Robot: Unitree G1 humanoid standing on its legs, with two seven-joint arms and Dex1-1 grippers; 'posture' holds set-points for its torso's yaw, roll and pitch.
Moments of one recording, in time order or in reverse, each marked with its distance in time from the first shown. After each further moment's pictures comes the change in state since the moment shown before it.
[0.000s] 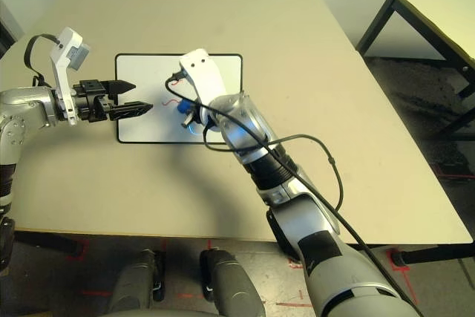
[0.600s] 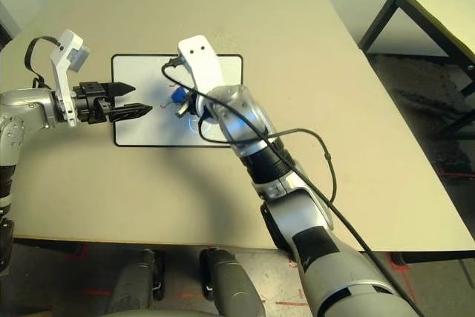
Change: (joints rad) left arm 0.018 0.006 0.000 -0.004 -0.002 0.016 0.000; right arm 0.123 0.030 0.089 -0.144 0.034 0.094 0.024
